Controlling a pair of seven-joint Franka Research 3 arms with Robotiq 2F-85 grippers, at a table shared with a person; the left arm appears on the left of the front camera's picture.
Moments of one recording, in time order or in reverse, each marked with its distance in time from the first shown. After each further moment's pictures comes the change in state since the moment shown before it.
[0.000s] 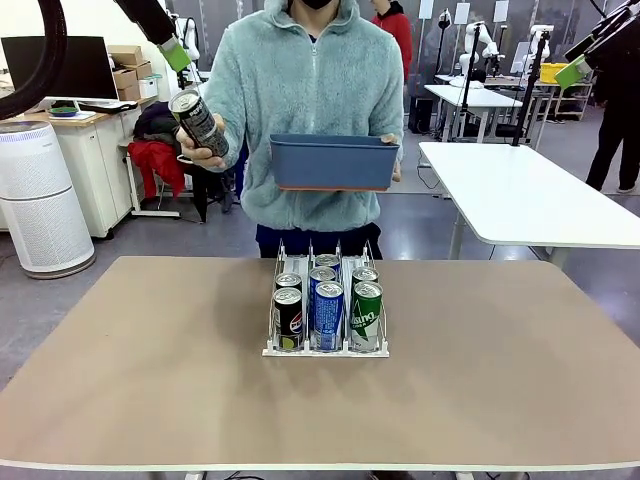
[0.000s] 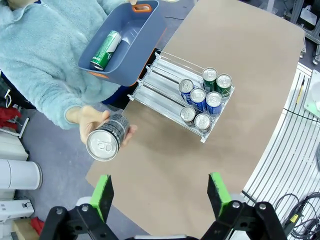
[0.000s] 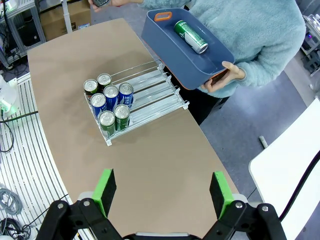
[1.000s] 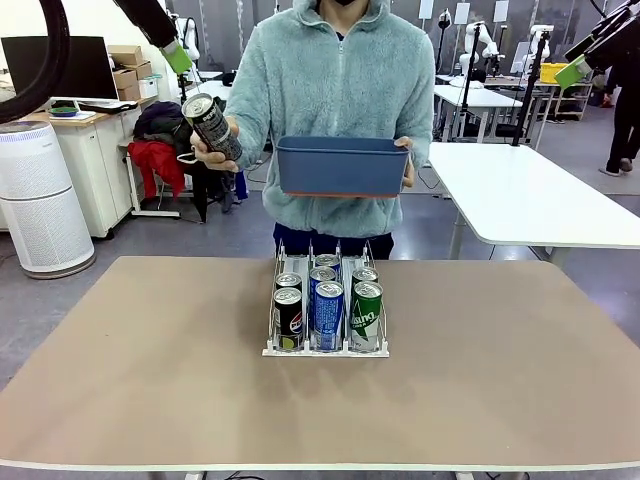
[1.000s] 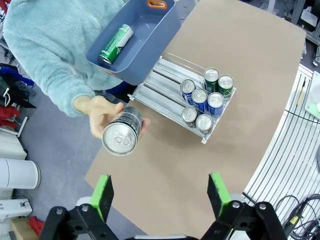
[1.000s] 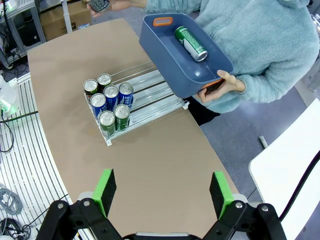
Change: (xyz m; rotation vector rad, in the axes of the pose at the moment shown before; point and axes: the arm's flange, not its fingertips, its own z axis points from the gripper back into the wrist) left arm 0.000 0.008 -0.011 -0.005 0.002 0.013; right arm 0.000 0.000 0.000 0.000 0.000 0.000
